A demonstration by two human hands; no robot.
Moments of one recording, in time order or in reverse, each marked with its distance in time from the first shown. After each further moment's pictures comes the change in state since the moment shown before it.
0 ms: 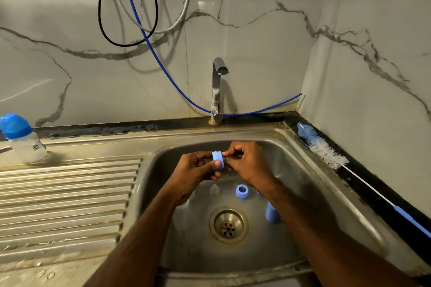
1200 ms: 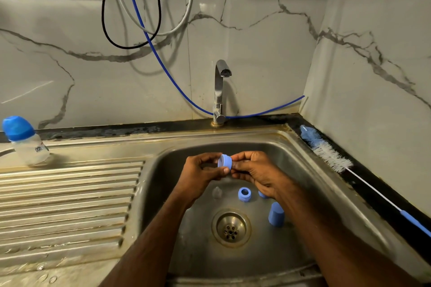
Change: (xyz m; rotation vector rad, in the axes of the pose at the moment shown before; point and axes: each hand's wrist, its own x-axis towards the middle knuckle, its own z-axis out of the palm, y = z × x) left_hand 0.004 -0.007 0.009 0.147 0.107 0.125; right_hand -0.001 0.007 -0.011 0.608 -0.146 0.560
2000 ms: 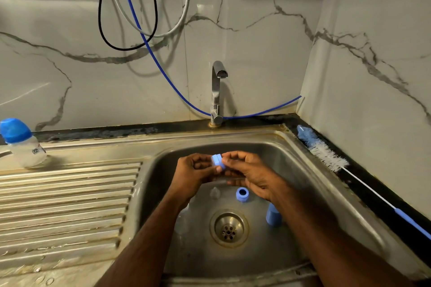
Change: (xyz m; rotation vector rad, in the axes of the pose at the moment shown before) left_hand 0.000 -0.001 -0.004 -0.106 0.069 -0.131; right_hand -0.007 -0.001 0.004 -0.012 -0.085 0.021
